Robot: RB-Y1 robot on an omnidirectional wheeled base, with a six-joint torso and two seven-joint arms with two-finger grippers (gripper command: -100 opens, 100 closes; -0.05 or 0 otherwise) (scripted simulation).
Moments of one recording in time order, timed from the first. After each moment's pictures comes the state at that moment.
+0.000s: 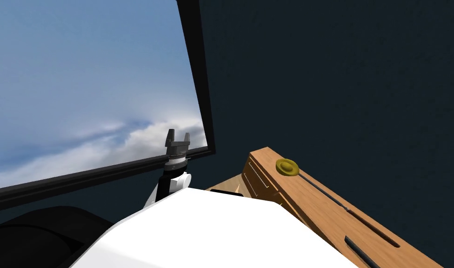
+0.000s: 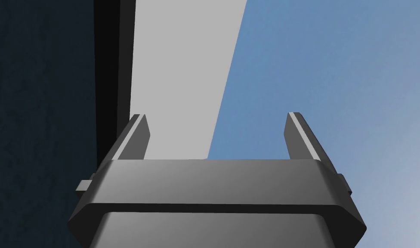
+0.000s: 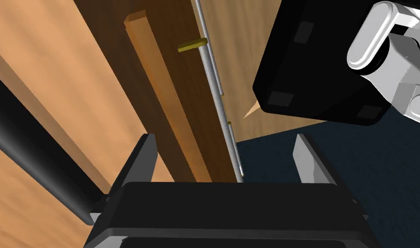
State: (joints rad) left arm 0.48 0.03 0.06 -2.32 0.06 -0.59 0.05; right arm 0.58 -1.41 0.69 -0.92 0.51 -0.75 0.09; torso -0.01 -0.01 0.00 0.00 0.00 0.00
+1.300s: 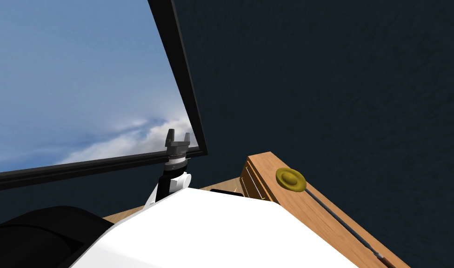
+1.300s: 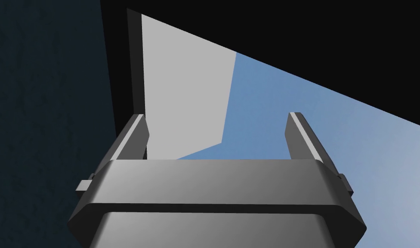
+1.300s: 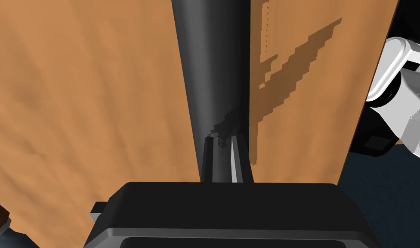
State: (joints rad) left arm 0.48 0.03 0.06 -2.32 0.06 -0.59 0.05; right arm 0.59 -1.35 0.71 -0.89 0.55 -0.65 0.15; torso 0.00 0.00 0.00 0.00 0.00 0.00
